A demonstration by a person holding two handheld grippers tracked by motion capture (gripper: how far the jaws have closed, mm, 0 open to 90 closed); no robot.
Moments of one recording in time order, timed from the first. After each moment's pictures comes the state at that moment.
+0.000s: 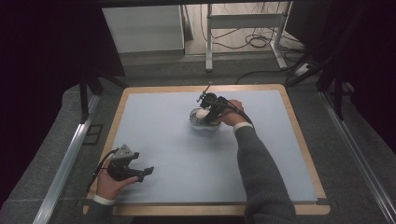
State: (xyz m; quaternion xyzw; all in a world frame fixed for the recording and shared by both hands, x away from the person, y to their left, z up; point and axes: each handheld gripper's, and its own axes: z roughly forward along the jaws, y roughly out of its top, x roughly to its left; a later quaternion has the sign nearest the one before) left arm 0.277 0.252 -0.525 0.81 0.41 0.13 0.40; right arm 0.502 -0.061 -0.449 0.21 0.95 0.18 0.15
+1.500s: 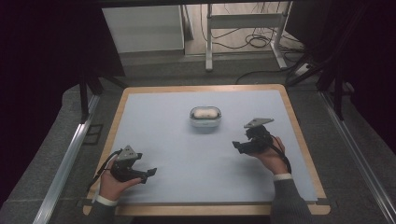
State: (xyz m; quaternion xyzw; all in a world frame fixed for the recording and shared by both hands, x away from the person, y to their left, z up) left arm 0.276 0.240 -0.526 0.82 0.40 0.14 0.39; right arm 0.378 -0.206 -0.475 0.36 0.85 0.33 0.18
